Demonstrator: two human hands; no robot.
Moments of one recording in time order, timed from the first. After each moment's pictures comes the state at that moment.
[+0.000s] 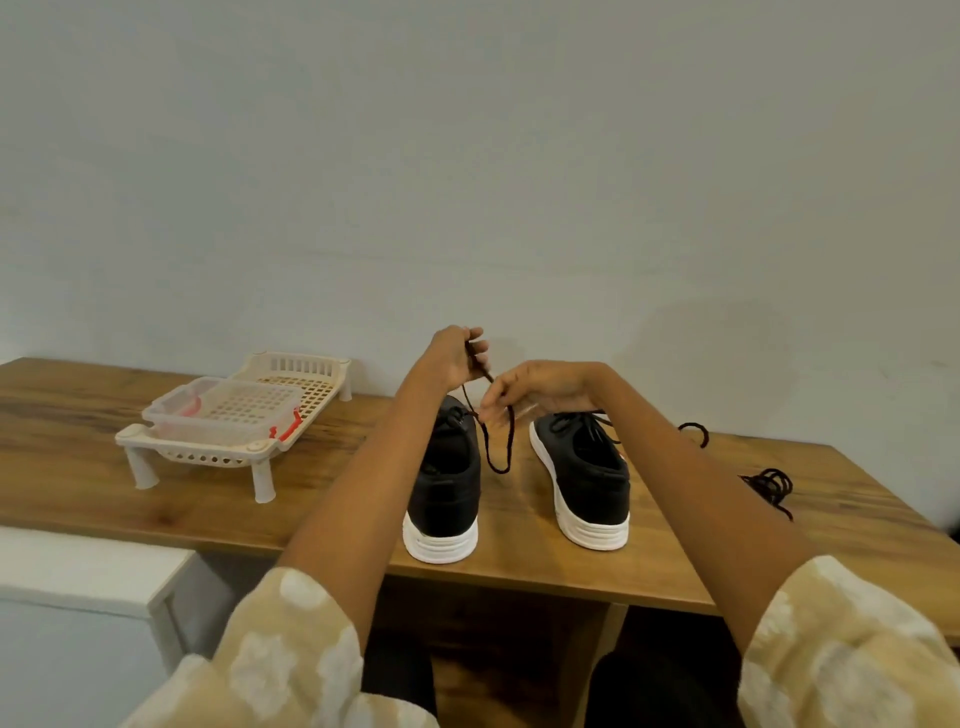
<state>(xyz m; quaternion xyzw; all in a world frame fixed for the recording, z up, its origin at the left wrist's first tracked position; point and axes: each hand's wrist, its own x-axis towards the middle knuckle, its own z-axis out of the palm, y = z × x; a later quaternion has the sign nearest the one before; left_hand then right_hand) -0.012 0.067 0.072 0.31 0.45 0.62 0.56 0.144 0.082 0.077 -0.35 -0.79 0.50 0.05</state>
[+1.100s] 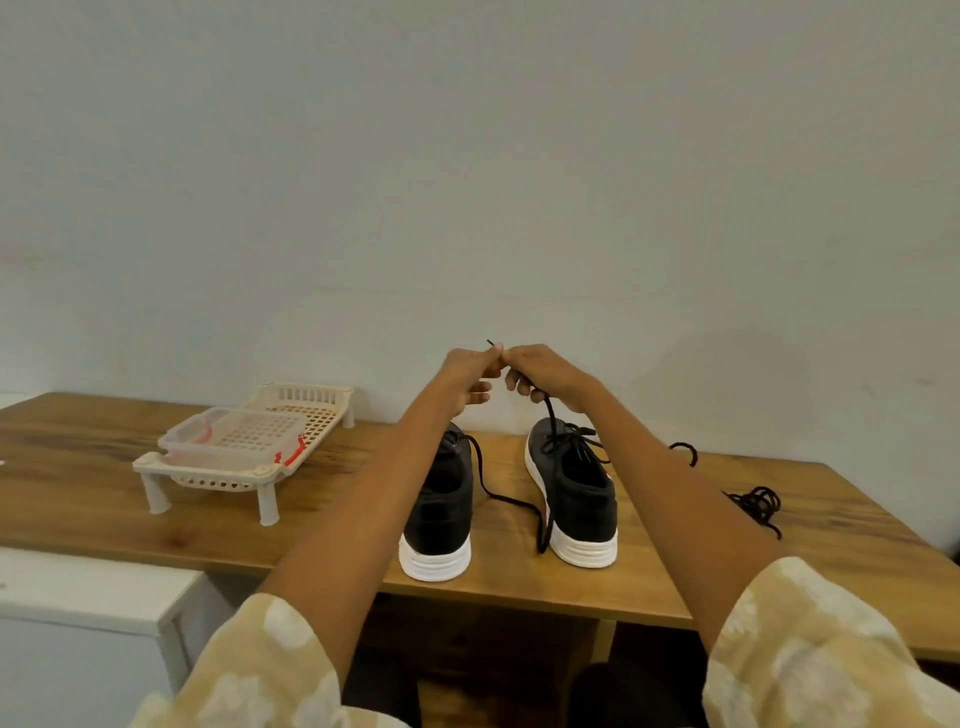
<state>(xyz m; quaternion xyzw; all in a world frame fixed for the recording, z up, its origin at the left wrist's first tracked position) 0.016 0.042 0.089 0.44 0.56 0.55 0.43 0.151 0.076 0.100 -0.39 -0.79 0.37 0.29</state>
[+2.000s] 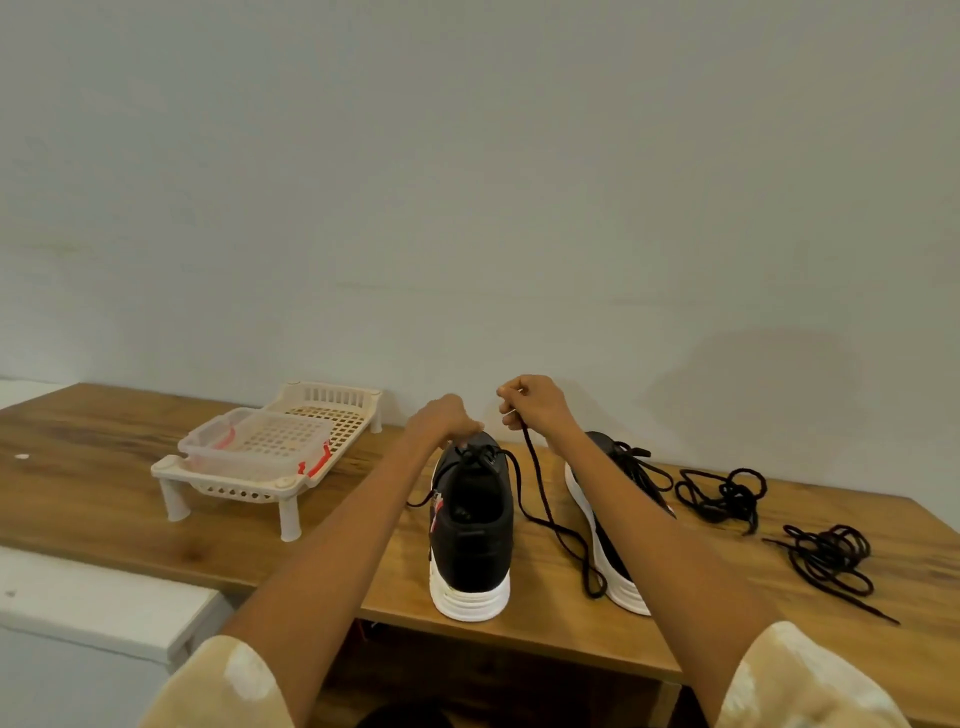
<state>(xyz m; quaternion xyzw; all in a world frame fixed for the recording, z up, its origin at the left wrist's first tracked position) -0.059 0.061 0.038 0.57 0.77 0.21 0.18 0.077 0.111 0.038 -0.42 -0.71 0.39 0.40</state>
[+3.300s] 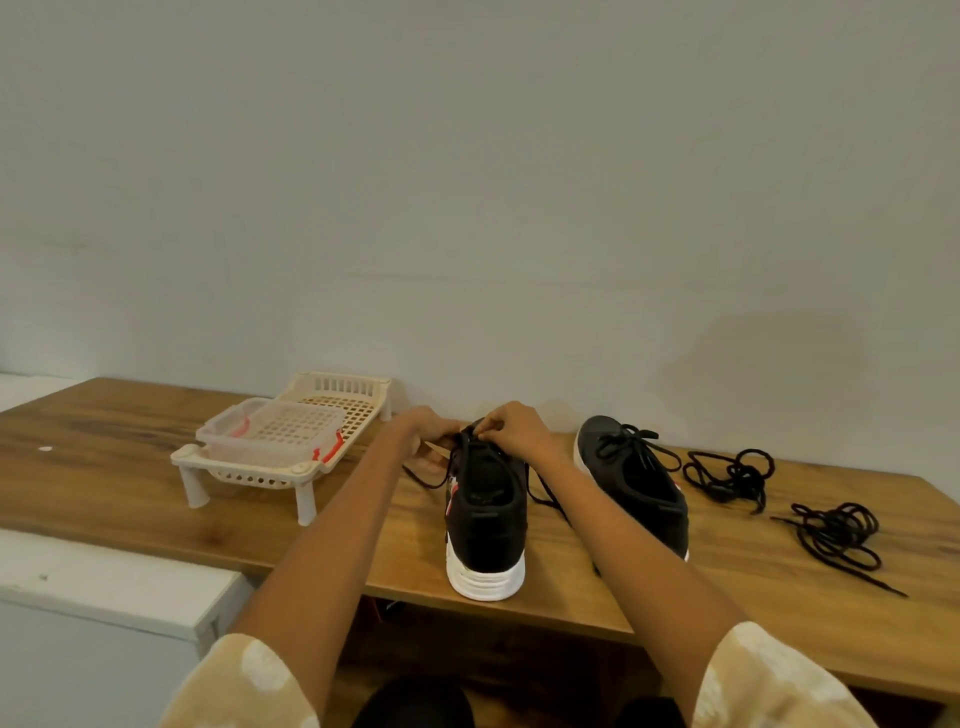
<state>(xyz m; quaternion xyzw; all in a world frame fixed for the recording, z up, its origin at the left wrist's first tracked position) -0.090 0.045 0.015 0.45 0.74 0.30 0.40 0.054 0.097 -0.002 -0.42 -0.84 0.23 0.24</state>
